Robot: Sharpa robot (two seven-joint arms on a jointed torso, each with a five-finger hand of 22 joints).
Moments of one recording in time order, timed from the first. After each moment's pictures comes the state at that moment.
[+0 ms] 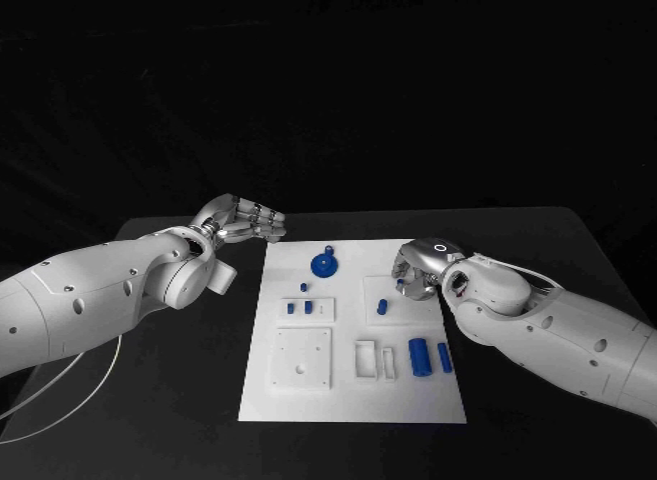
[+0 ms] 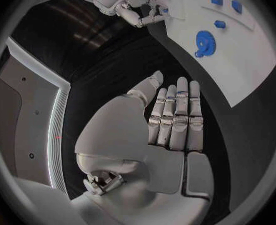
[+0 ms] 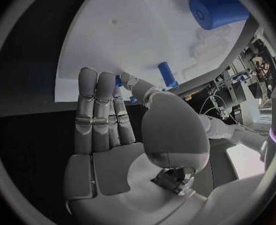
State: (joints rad) left arm 1.32 -0.74 -0.12 1.21 -0.39 -0.26 0.27; left_hand 1.38 -0.05 0.28 -0.18 0.13 1.06 0.14 0.06 0.06 1.13 0.13 0.06 0.06 1.25 0.09 0.07 0.07 0.06 0.98 0.06 0.07 0.71; right arm 1.00 -0.67 0.22 1.30 -1.91 -0.19 -0.22; right_hand 1.27 -0.18 0.62 -0.19 0.11 1.20 0.10 0.07 0.07 1.26 0.05 0.06 0.06 1.46 -0.04 0.67 0.64 0.16 1.38 -0.05 0.55 0.89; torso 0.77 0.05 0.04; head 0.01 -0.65
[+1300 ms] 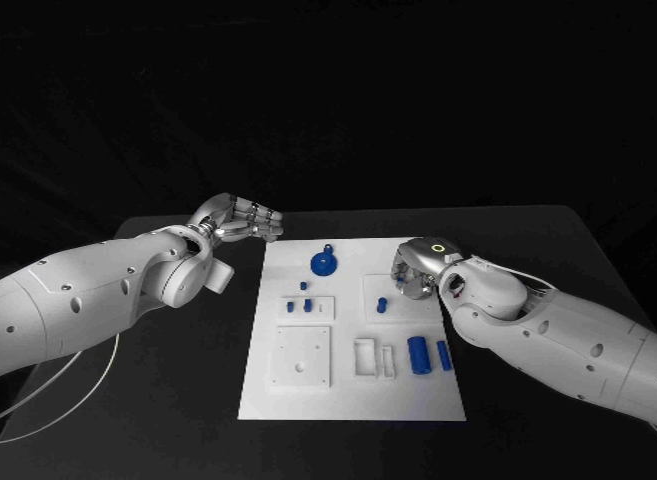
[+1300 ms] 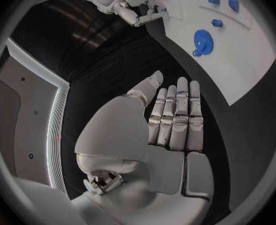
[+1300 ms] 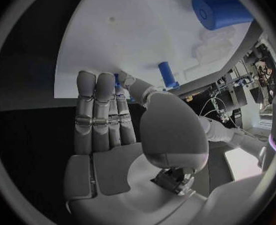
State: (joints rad) left arm 1.32 -0.74 -0.12 1.21 -0.39 -0.26 0.27; left_hand 1.38 -0.05 0.28 -0.18 0.13 1.06 0.14 0.06 0.06 1.12 0.13 0.06 0.06 1.25 0.09 0.07 0.07 0.06 0.98 0.06 0.07 0.71; right arm 0.99 -0.67 0.22 1.31 -1.96 -0.23 -0.25; right_hand 1.29 -0.14 0.65 -0.23 0.05 1.28 0.07 0.07 0.07 1.37 0.03 0.06 0.07 1.46 -0.07 0.68 0.67 0.13 1.39 -0.09 0.53 1.03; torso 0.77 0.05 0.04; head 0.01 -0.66
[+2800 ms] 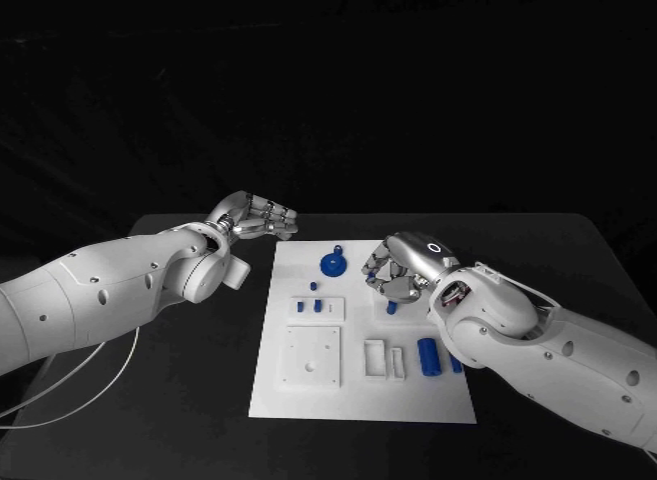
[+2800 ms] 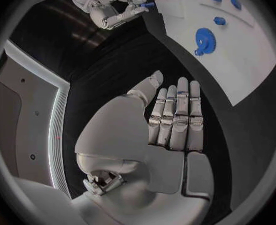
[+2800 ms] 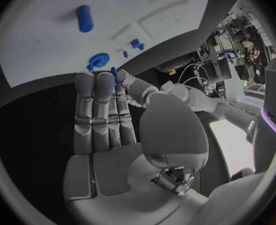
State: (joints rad) left arm 1.32 -0.72 -0.12 1.20 -0.39 -0.30 0.27; left_hand 1.39 -0.05 0.27 -0.18 0.13 1.06 0.14 0.06 0.06 1.12 0.13 0.06 0.06 1.24 0.09 0.07 0.07 0.06 0.98 0.06 0.07 0.70; right arm 0.93 -0.68 0.28 1.56 -1.84 -0.36 -0.21; right_hand 1.29 -0.13 0.64 -0.24 0.05 1.29 0.07 0.07 0.07 1.38 0.03 0.06 0.07 1.46 -0.07 0.67 0.70 0.10 1.43 -0.10 0.48 1.14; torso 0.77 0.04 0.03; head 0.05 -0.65
